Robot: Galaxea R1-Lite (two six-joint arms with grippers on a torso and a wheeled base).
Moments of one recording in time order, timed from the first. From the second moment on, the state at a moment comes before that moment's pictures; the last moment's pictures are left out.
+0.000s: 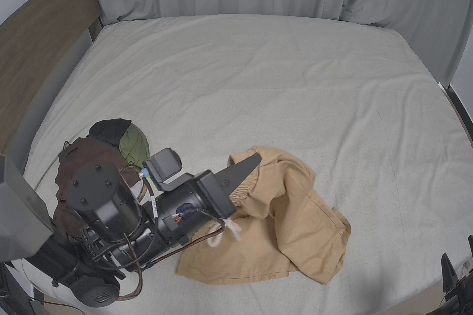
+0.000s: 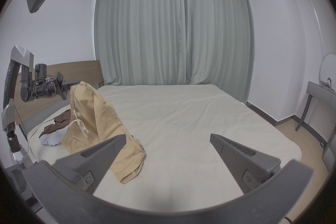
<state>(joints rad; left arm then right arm) -0.79 1.86 -0.48 -1.54 -0.09 -0.77 0.00 0.02 -0.02 0.00 0.01 0.00</state>
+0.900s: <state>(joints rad) -0.36 1.91 -0.29 -1.55 -0.32 -0.29 0.00 0.02 -0.02 0.00 0.01 0.00</state>
